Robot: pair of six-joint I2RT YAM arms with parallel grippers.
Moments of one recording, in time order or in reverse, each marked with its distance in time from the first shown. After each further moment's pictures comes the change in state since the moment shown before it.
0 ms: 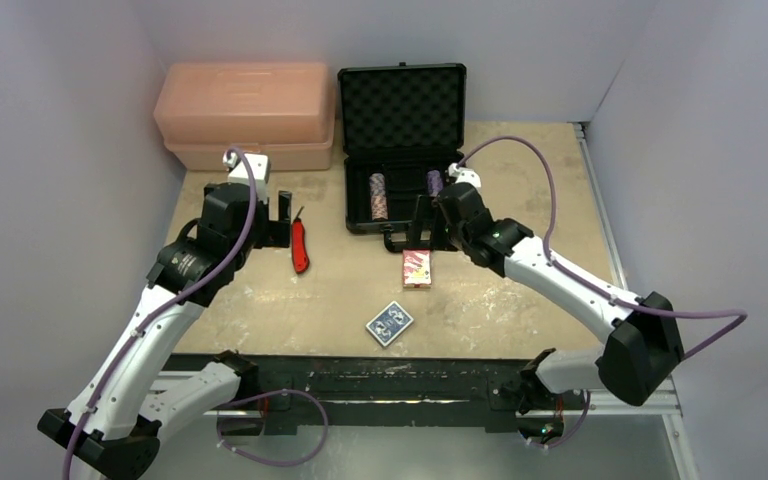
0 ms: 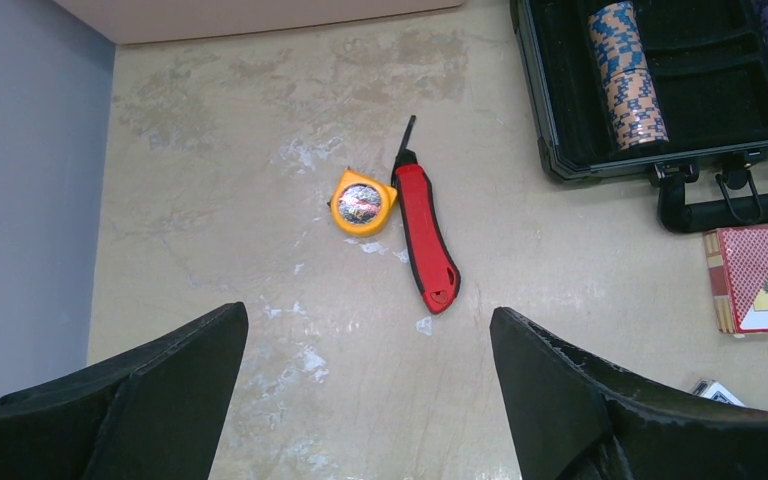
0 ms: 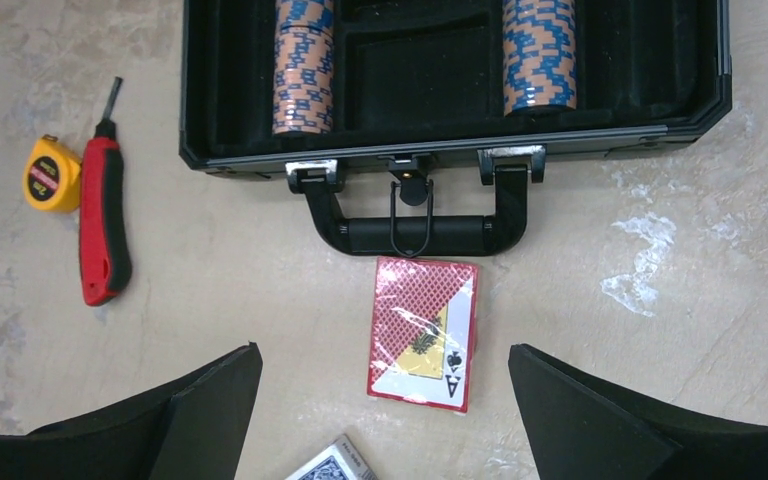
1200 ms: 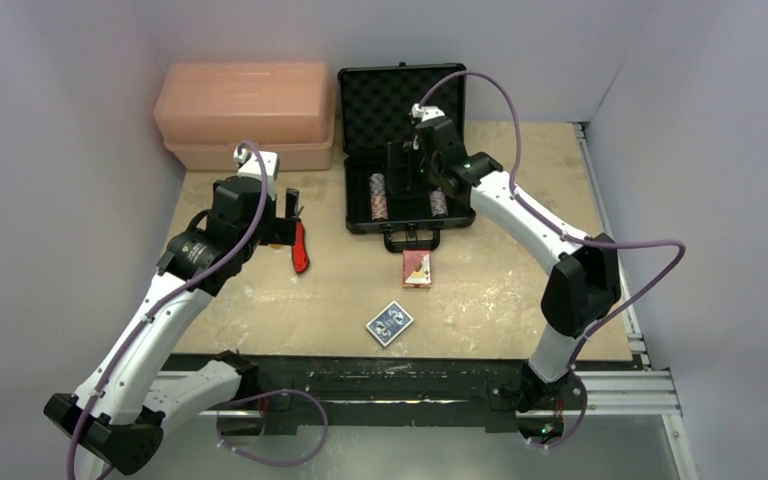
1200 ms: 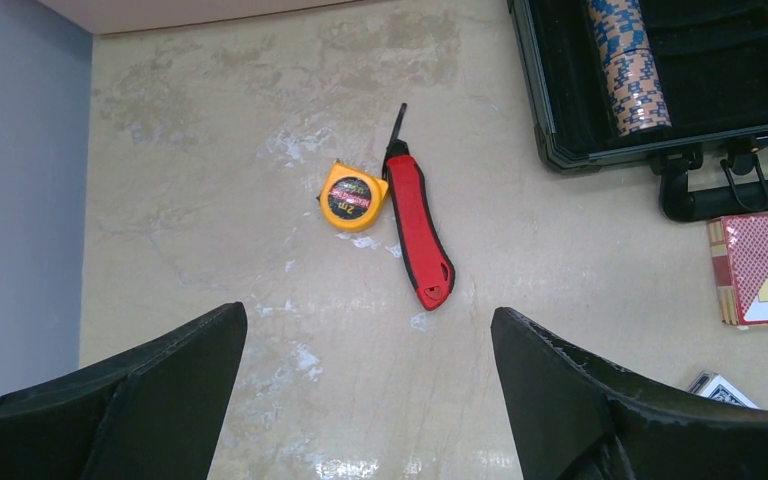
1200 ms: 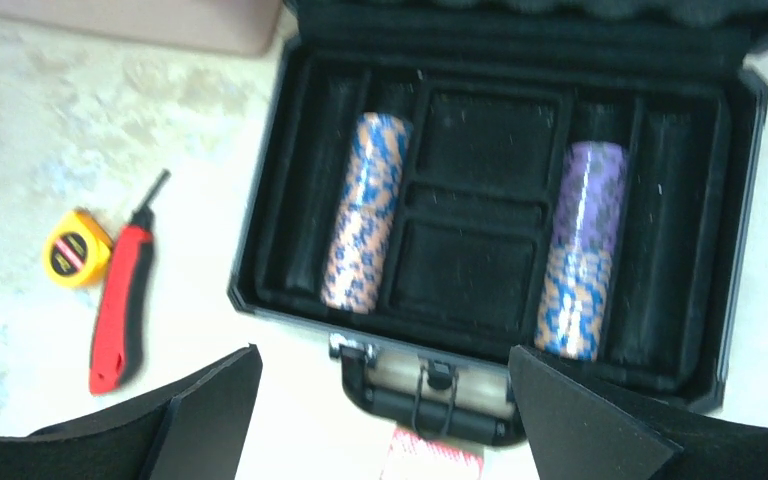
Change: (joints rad) left arm -0.001 0.062 0.015 0.001 0.018 0.001; right arm -0.099 0.452 0.598 -0.084 -0.132 -0.298
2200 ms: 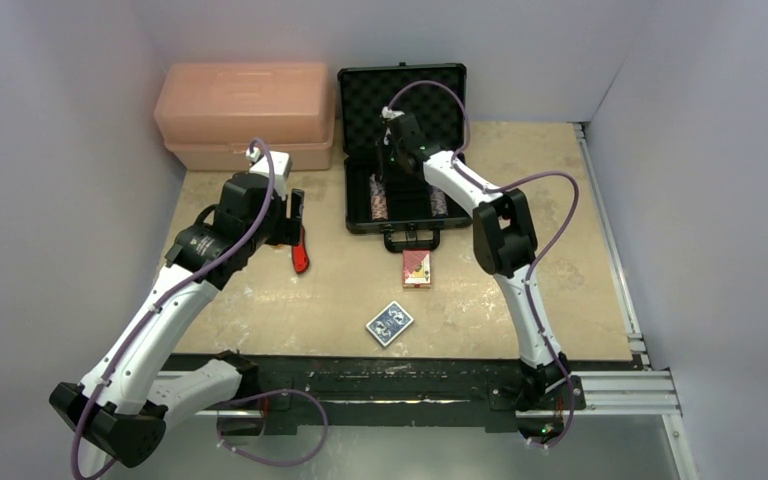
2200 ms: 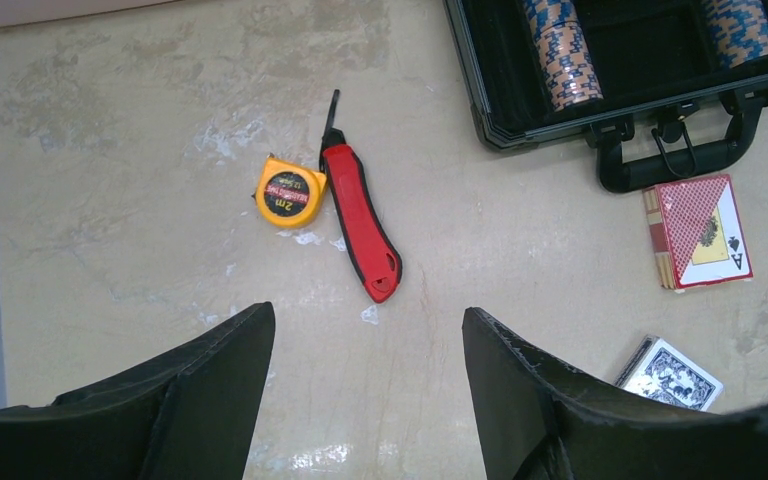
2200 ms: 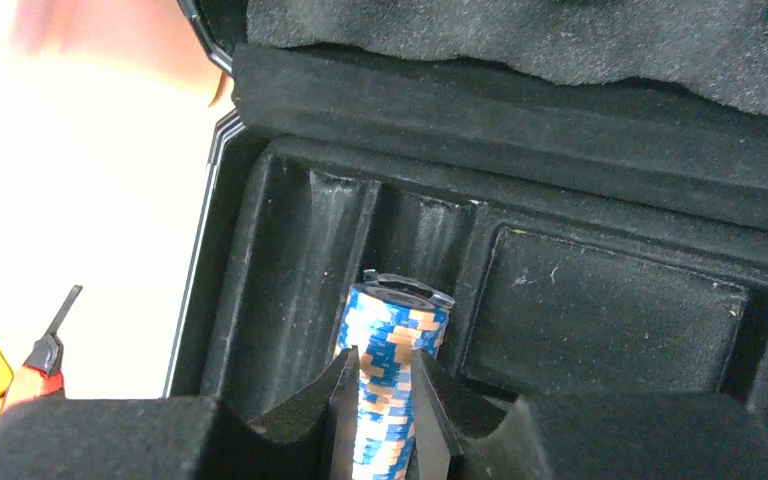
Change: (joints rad) left arm 0.000 0.039 0.000 0.015 0.130 -0.017; right arm -0.062 0.645 0.495 0.053 -0.177 -0.005
